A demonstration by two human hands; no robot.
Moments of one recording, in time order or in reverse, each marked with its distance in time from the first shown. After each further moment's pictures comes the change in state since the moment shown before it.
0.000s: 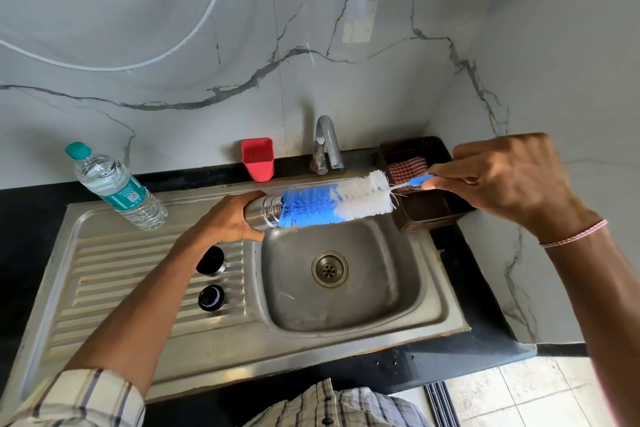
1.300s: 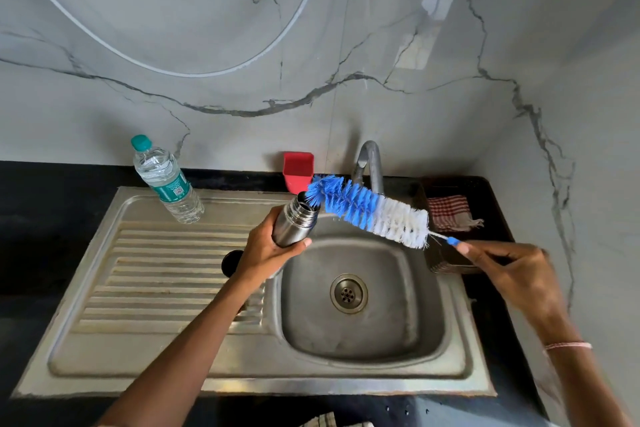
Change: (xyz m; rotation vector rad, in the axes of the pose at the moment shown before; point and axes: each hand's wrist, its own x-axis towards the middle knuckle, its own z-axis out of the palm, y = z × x) left_hand -0.041 0.031 0.047 -0.455 0.511 -0.047; right_hand -0.033 -0.003 0.107 0.881 -0.006 0.671
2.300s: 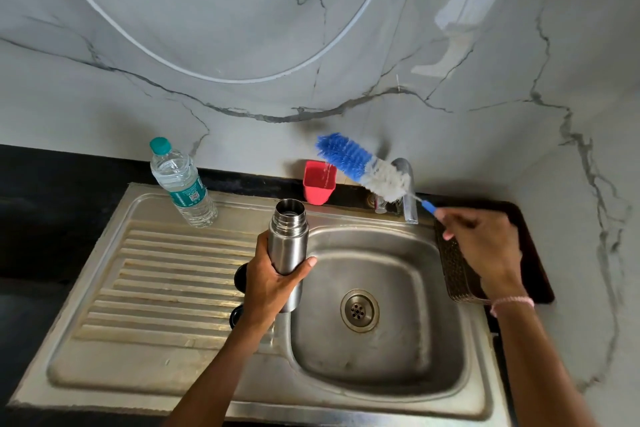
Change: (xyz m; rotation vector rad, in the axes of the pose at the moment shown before) left_hand -0.018 -0.001 -0.007 -0.119 0.310 -0.257; right_hand 0.093 -0.063 0.088 -0.138 0.014 0.132
